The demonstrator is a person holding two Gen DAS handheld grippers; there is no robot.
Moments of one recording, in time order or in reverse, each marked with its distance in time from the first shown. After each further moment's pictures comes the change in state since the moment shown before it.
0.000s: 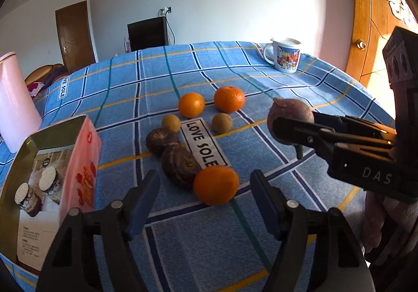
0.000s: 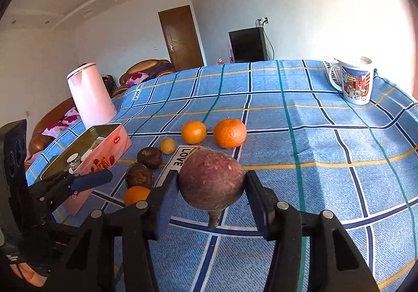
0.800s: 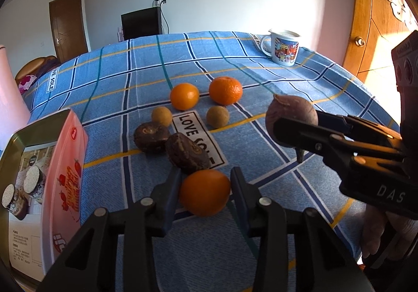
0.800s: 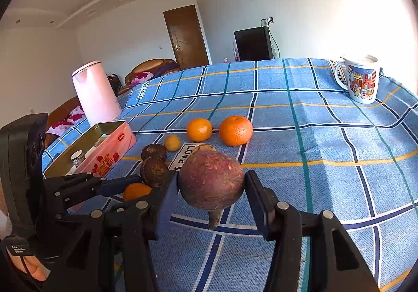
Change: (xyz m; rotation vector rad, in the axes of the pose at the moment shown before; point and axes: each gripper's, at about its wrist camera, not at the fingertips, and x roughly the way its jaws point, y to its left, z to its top) left arm 0.013 0.004 0.002 -0.016 0.043 -0.050; right arm 0.001 0.001 -0.004 -0.015 -0.002 0.026
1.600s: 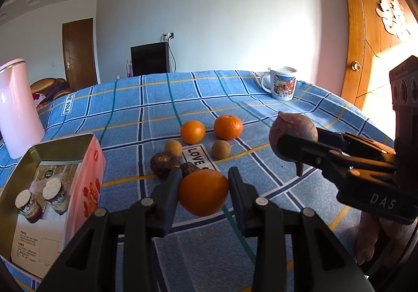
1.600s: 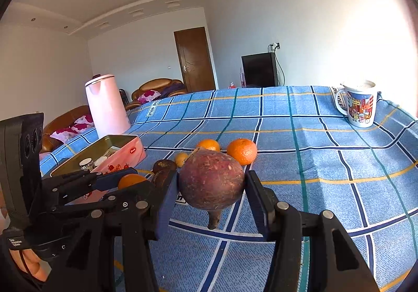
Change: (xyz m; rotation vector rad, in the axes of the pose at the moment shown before) left arm -0.035 0.002 -0.008 -0.002 -0.230 0.039; right arm -0.022 0.009 -0.006 -0.061 -0.152 0.016
